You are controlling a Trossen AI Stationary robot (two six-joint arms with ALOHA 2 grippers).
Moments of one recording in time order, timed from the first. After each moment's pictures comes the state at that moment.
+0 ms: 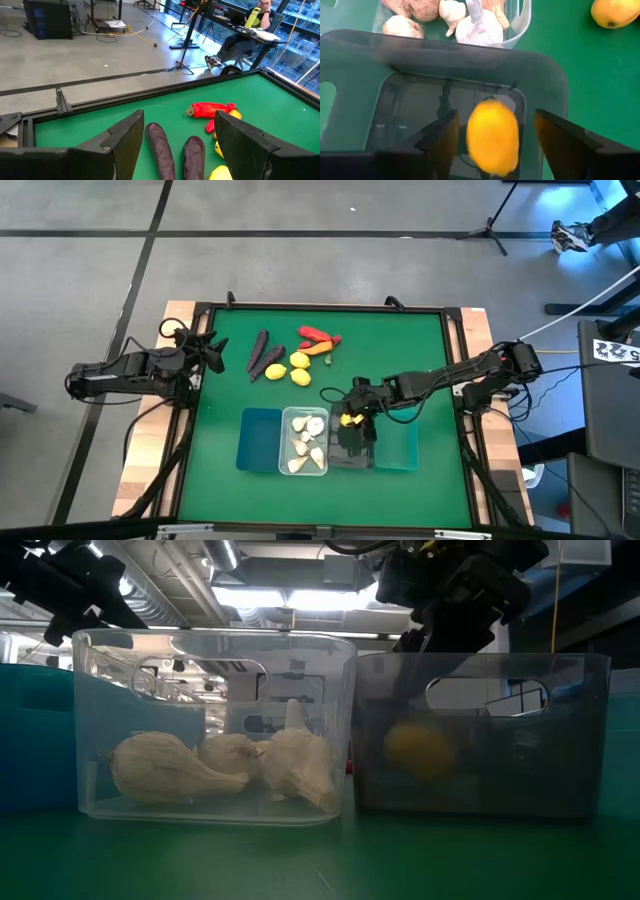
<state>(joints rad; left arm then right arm) 0.03 0.18 0.43 -0.67 -0.87 -0.58 0.17 1.61 1.05 -0.41 0.01 0.09</state>
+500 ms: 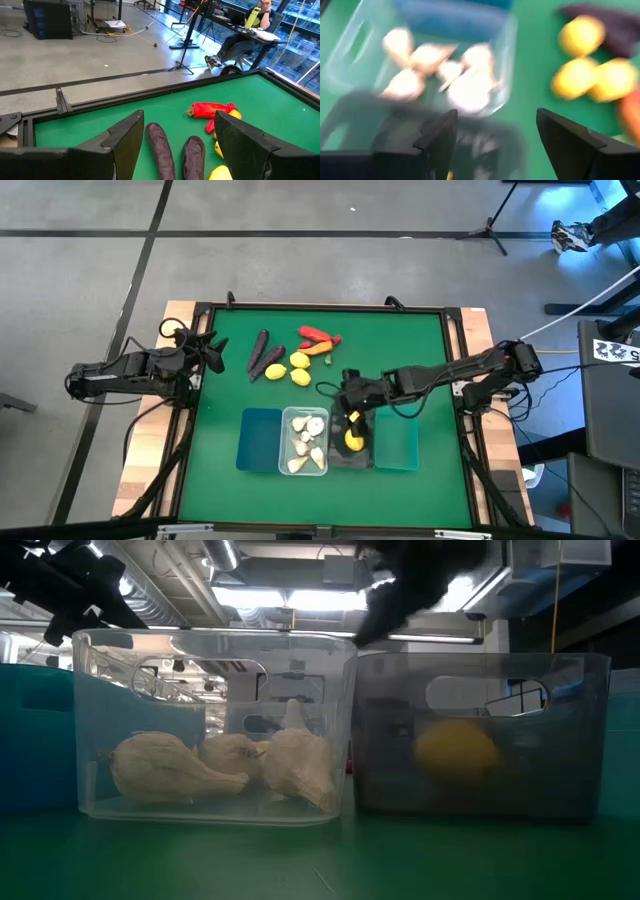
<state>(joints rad) 0.03 0.18 0.43 -0.67 -0.87 -0.58 0.16 1.60 1.19 -0.41 0.06 -0.05</state>
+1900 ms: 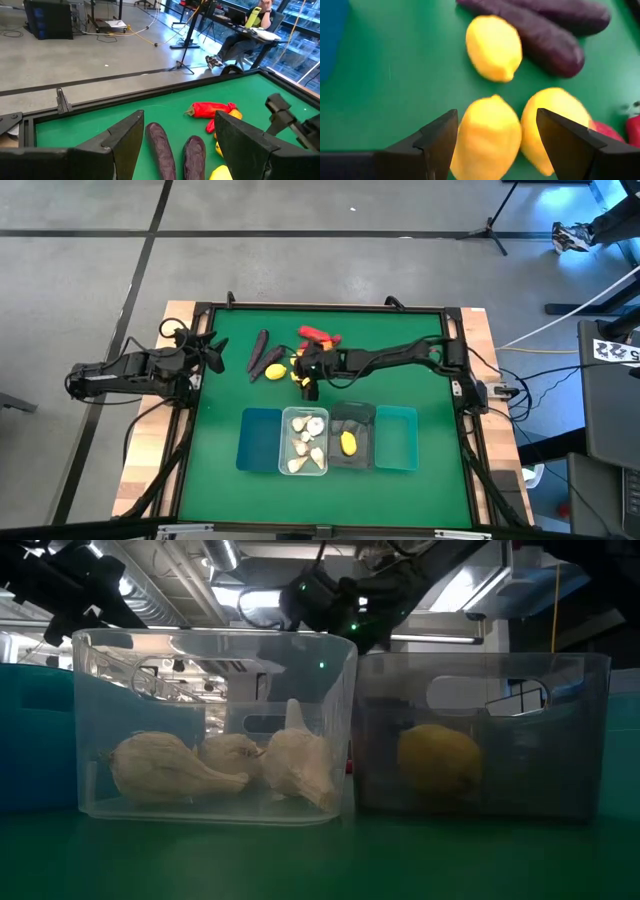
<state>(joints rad) 0.03 0.18 0.43 -0.68 -0.87 -0.58 -0.11 2.12 1.47 -0.10 0.11 -0.16</state>
